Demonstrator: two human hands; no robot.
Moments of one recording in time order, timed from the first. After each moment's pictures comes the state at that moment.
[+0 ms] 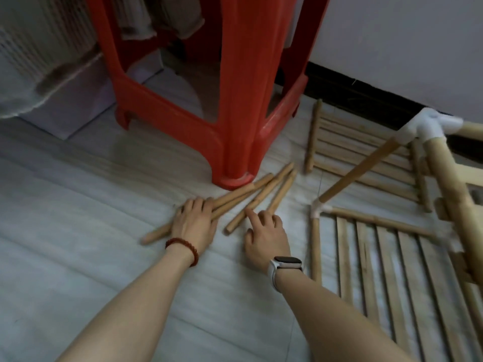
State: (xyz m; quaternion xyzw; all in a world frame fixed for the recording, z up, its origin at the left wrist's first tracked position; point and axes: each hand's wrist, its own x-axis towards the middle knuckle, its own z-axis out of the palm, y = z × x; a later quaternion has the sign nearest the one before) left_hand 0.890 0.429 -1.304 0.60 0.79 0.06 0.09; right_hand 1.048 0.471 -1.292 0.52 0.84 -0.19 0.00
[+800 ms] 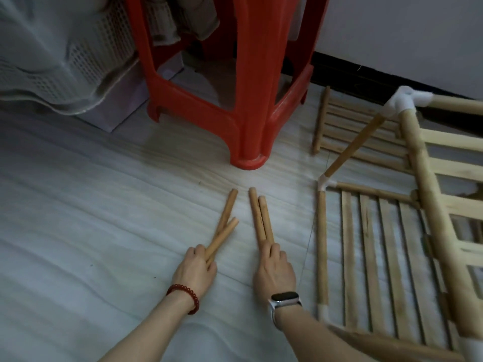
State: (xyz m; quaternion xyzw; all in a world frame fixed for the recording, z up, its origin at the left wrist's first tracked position) left_hand 0.924 0.280 -1.282 0.42 0.85 0.09 0.31; right_hand 1.073 0.339 -1.294 0.56 0.81 -0.14 0.07
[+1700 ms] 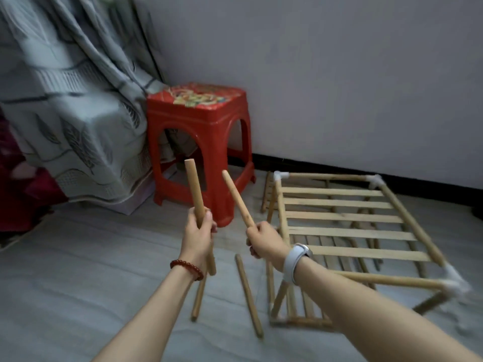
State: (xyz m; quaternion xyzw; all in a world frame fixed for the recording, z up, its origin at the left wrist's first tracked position) left_hand 1.012 0.251 -1.008 0.32 0.64 0.63 0.31; right_hand 1.139 0.302 -1.000 0.54 0.62 -0.54 -0.19
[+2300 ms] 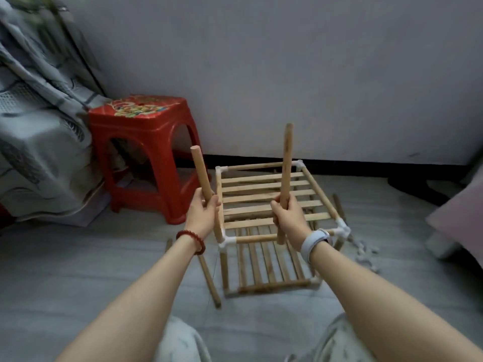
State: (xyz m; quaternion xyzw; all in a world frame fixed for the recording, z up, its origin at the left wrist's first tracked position) left_hand 1.160 0.235 -0.936 0.47 0.62 0.52 0.35; right_hand 1.350 0.261 -0.943 0.53 0.53 -0.51 -0.42
